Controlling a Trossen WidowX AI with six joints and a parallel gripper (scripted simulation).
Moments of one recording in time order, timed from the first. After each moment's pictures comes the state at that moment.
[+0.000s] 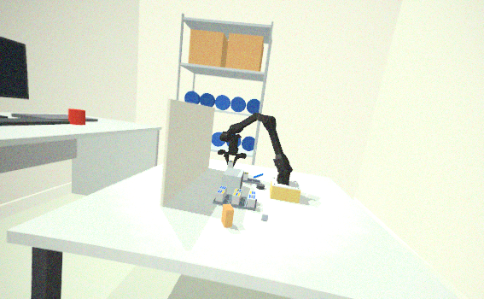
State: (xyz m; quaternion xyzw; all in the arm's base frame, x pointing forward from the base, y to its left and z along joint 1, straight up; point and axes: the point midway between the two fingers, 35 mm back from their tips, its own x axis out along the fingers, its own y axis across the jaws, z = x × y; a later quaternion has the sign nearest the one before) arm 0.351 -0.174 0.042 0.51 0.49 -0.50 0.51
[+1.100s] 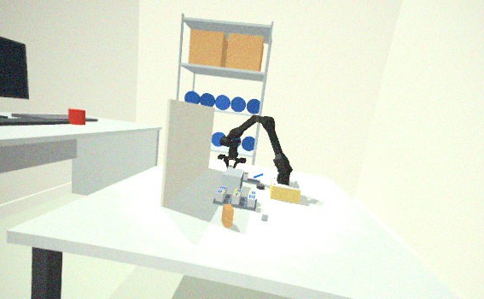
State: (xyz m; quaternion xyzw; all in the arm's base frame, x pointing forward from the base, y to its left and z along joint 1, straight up) arm 0.348 -0.173 0.010 0.51 0.49 -0.50 0.51
